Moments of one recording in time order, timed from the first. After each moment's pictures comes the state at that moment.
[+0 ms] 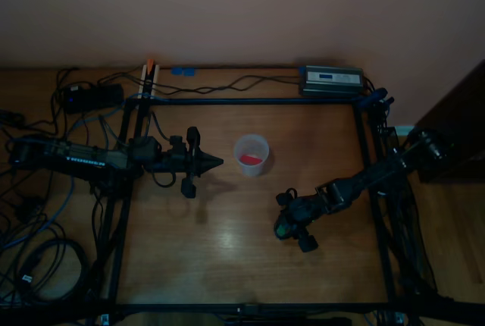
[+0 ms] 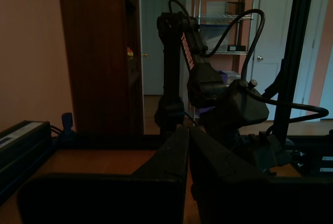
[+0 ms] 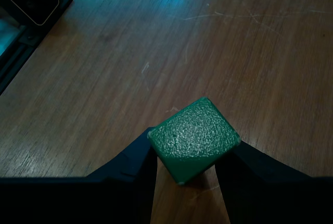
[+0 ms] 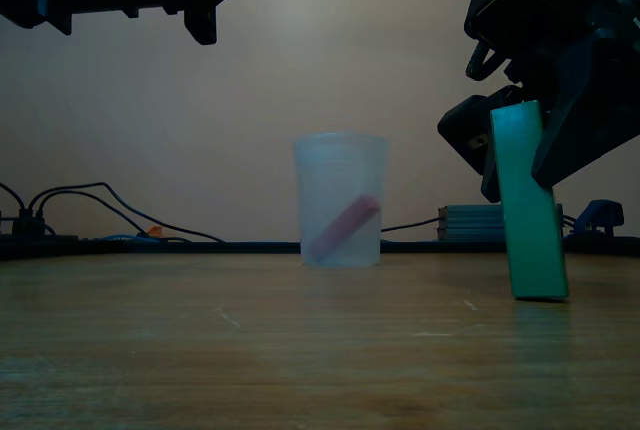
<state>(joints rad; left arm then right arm) 0.00 1.05 0.52 0.63 0.00 0.00 0.38 1.57 0.72 0.07 -0.09 0.06</state>
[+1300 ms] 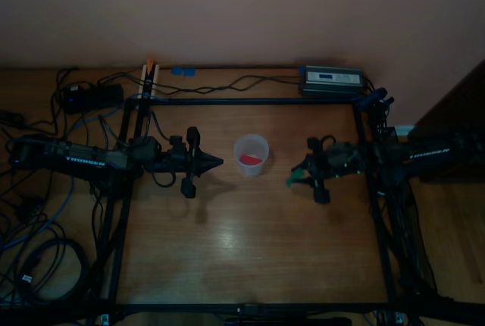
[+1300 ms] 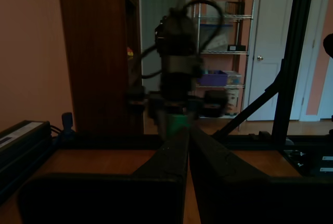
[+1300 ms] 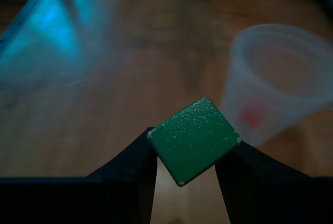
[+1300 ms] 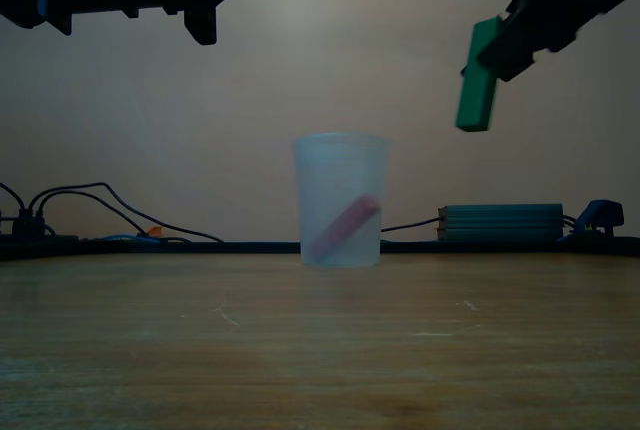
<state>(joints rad) 0.00 1.05 0.52 0.63 0.00 0.00 0.06 0.98 0.71 -0.29 0.08 -0.02</state>
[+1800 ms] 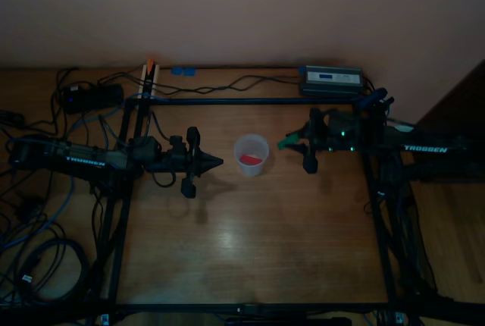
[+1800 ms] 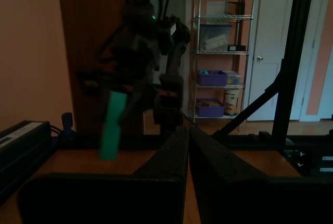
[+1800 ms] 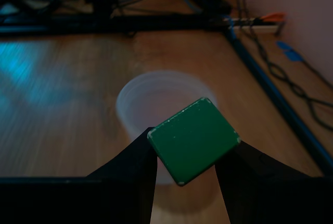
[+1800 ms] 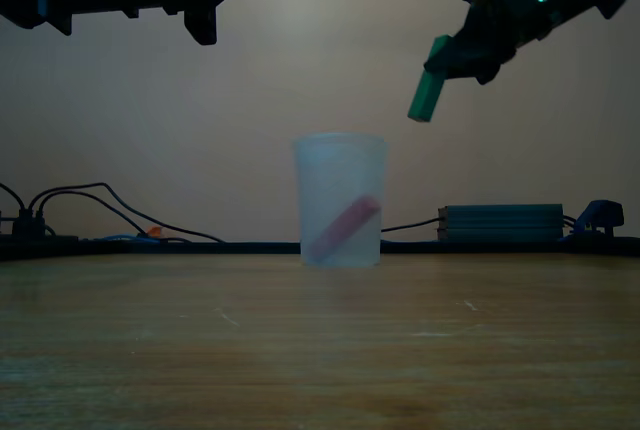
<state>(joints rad) 0.00 1.05 0.52 0.63 0.00 0.00 -0.23 1.02 0.76 -0.15 0.00 -0.08</state>
